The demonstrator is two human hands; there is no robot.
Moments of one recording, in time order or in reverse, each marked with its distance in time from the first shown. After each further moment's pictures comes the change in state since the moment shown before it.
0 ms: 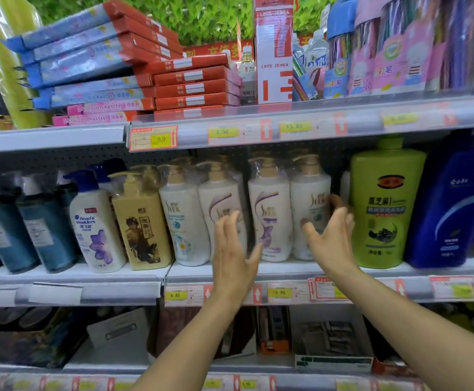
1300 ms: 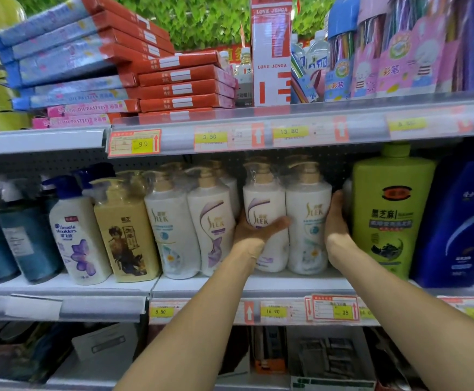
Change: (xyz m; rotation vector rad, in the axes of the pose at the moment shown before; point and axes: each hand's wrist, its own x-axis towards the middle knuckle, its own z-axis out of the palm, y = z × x) left_hand 0.076 0.018 0.068 -0.715 -0.230 -0.668; right_hand 0.078 0.008 0.019 0.622 0.084 0.515
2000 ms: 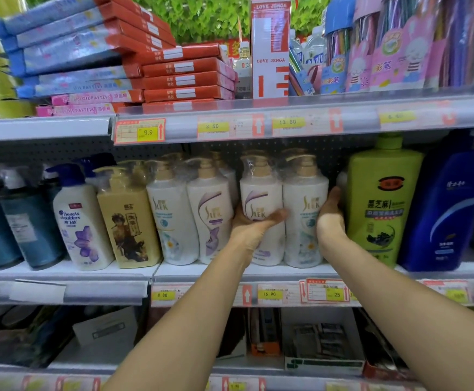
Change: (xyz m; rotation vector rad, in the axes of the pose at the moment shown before) left_hand -0.019 0.001 -0.006 -0.158 -0.023 -0.034; right_hand -0.018 -0.007 -0.004 -0.067 0.085 0.027
